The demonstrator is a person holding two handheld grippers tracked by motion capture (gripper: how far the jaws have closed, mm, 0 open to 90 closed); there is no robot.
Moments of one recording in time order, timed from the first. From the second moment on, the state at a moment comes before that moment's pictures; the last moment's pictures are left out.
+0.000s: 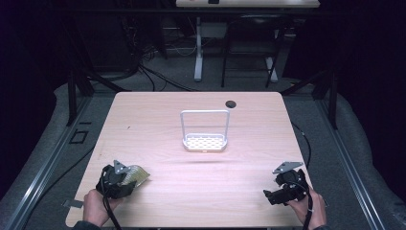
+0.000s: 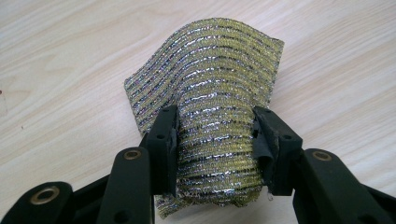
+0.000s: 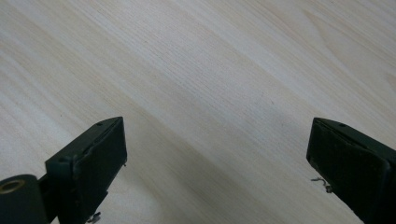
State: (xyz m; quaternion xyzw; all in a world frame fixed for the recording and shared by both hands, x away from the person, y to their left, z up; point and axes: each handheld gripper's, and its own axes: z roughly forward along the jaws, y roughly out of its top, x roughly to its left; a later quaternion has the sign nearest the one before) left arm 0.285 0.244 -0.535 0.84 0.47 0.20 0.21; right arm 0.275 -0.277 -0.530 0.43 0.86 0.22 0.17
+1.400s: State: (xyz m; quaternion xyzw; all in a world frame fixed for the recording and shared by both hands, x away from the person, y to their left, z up) left arm 0.284 0.172 -0.512 0.86 0.38 0.19 0.28; right arm 0.278 -0.277 -0.535 0.43 0.86 0.21 0.16
